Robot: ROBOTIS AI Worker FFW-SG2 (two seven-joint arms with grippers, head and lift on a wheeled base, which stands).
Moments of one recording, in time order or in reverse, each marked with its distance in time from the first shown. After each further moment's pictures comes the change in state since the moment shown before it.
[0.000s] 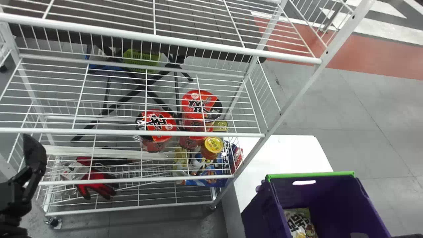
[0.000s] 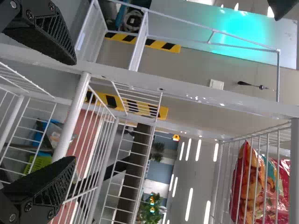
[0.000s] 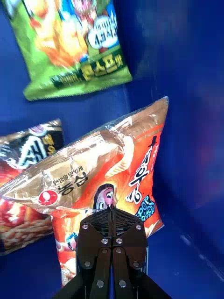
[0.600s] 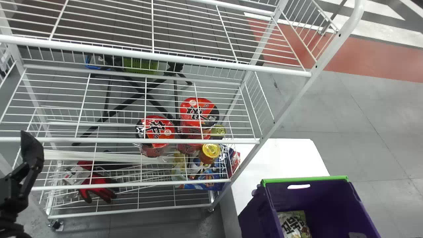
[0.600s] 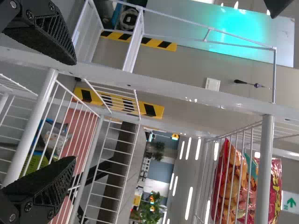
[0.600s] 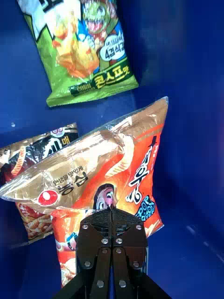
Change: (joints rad) left arm -0.013 0.018 0.000 -0.005 0.021 0.032 -0.003; right arm 0.024 0.032 -0.031 -0.051 -0.001 -0.006 0.013
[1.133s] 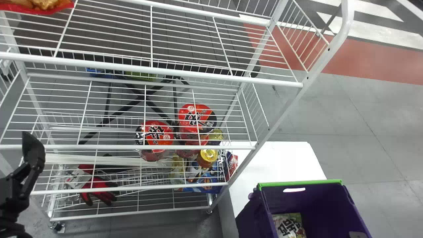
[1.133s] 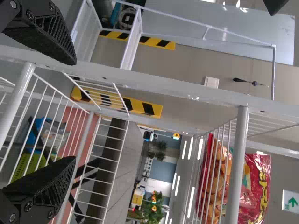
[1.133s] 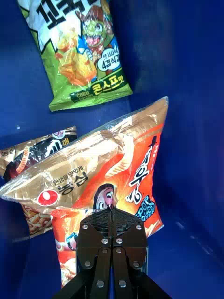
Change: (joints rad) left arm 0.000 -0.001 0.000 -0.002 0.000 0.008 0.000; right arm 0.007 0.000 -0.005 0.001 0.000 -0.033 0.003
